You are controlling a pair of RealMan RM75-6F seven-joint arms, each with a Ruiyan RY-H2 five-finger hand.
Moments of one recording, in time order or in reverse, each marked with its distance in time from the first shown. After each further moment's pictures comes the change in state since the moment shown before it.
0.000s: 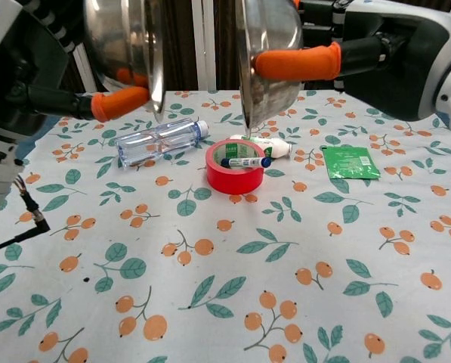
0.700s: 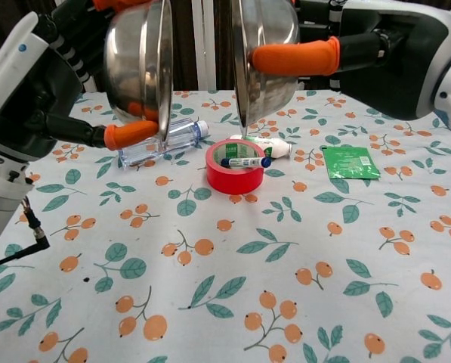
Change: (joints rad) left arm 0.009 -0.074 0.012 0.085 -0.015 -0.034 -0.048; right arm 0.008 -0.011 -0.003 -0.010 -0.006 -0.018 0.007
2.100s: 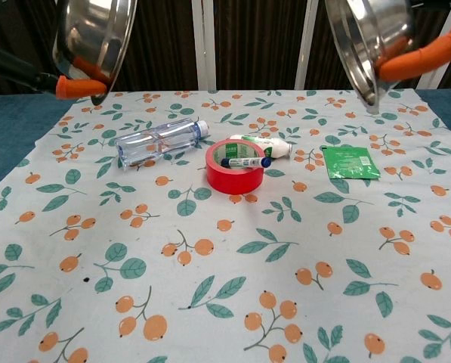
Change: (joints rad) left arm 0.009 0.464 0.015 -0.537 -0.039 -0.175 0.623; right arm -0.042 0.370 -0.022 0.083 -0.225 0.031 -0.199
